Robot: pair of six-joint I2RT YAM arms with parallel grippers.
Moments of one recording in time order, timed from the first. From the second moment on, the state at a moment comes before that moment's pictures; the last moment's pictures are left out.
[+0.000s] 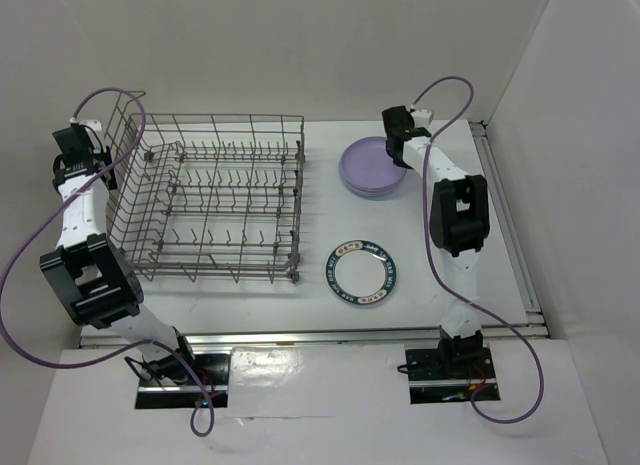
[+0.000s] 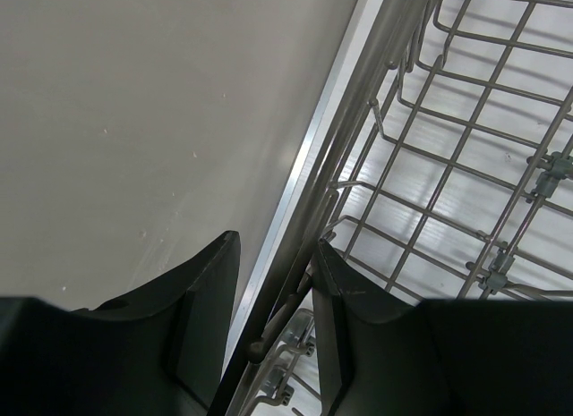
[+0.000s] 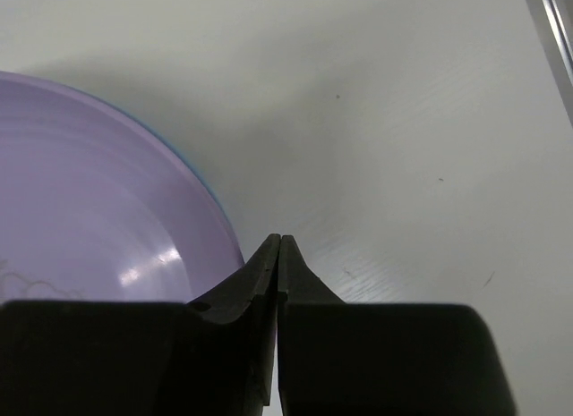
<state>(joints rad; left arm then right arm) 0.49 1.65 1.42 -0.44 -0.15 0.23 0.20 2.24 1.91 -0.62 0.64 0.42</state>
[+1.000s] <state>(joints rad) 0.49 1.64 1.41 -0.44 -0.15 0.23 0.21 2.28 1.90 -0.63 0.64 0.43</state>
